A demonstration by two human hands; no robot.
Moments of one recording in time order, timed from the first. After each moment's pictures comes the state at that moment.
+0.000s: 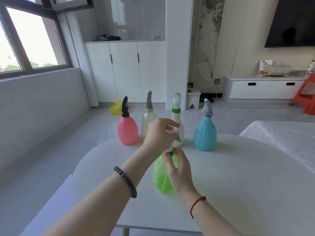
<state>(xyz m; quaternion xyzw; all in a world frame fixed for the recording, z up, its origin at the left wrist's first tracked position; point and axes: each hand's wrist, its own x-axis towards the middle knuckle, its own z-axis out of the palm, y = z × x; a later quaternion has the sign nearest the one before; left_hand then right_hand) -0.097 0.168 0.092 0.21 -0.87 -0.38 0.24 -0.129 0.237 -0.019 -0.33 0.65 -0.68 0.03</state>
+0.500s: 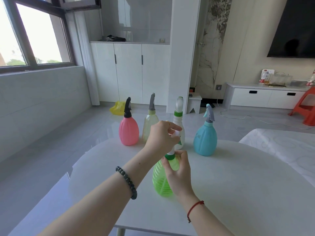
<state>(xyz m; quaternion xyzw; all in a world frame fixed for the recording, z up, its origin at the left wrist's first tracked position) -0.094 0.168 0.092 0.21 -0.86 -0.39 0.24 -0.131 0.237 -0.022 -0.32 0.66 -0.68 0.03</state>
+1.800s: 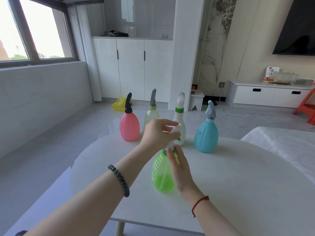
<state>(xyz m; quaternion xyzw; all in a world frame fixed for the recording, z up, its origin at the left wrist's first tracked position) -0.090 0.161 0.082 0.22 -0.80 -0.49 0.26 -0.136 0.242 -0.017 -0.35 0.62 -0.68 0.15</state>
